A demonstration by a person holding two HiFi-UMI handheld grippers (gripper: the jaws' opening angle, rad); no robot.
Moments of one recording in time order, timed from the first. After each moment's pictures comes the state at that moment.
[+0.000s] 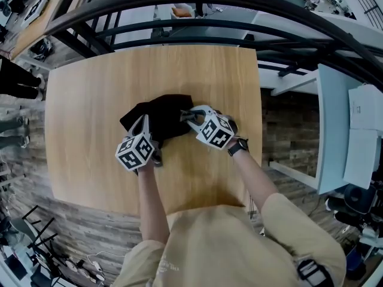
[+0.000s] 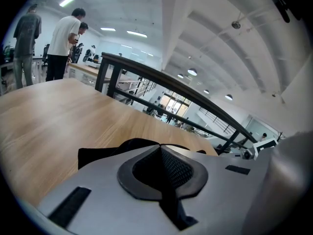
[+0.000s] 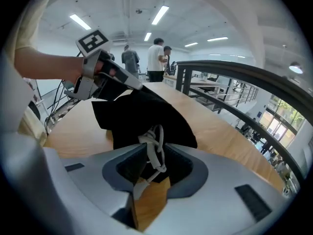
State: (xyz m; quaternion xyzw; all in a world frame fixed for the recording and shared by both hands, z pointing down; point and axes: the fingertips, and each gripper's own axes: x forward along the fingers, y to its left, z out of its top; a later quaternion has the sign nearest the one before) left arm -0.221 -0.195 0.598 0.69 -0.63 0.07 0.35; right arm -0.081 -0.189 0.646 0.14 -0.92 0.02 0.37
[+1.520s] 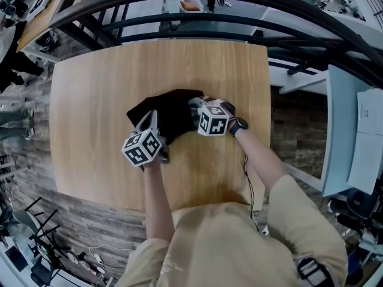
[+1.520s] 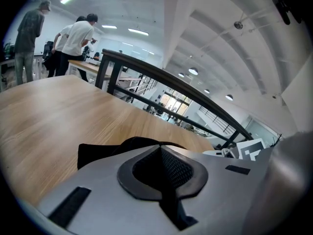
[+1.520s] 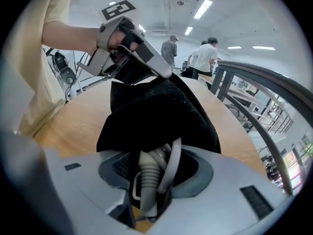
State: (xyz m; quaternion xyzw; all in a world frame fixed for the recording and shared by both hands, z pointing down) left arm -0.218 -0.196 0.604 0.69 -0.62 0.06 0.36; right arm -0.123 -0.179 0.681 -0.05 -0.91 -0.10 0.41
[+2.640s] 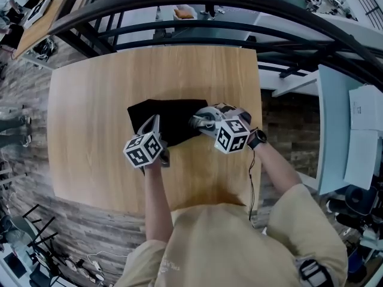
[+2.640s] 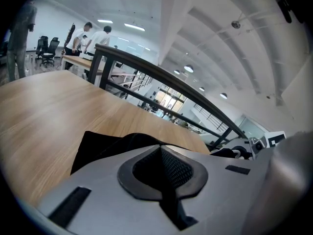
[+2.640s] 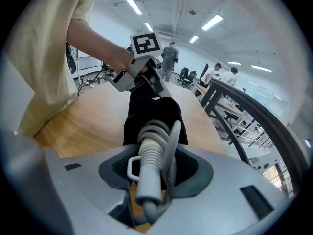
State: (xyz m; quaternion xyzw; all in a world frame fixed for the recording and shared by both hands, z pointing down) left arm -0.183 -0.188 0.602 0.71 -0.59 0.07 0.37; right arm -0.050 -0.153 0.611 -0.02 -0.90 -0.17 0.40
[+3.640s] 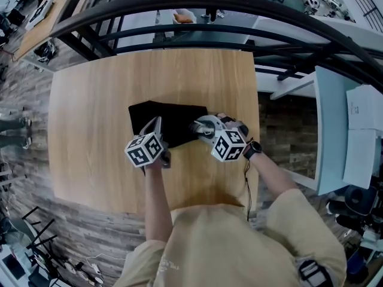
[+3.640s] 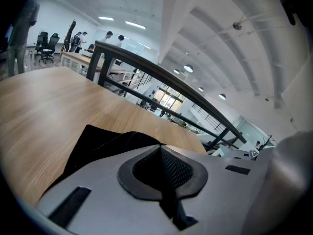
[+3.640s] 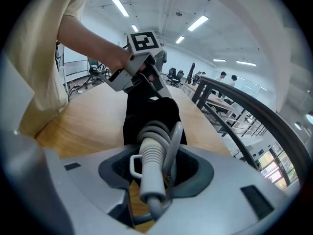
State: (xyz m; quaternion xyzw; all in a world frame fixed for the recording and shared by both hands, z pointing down) left arm -0.172 -0.183 0.601 0.71 -0.58 0.06 0.39; right arm -0.044 -0.135 0.621 0.05 -0.91 -0.14 0.38
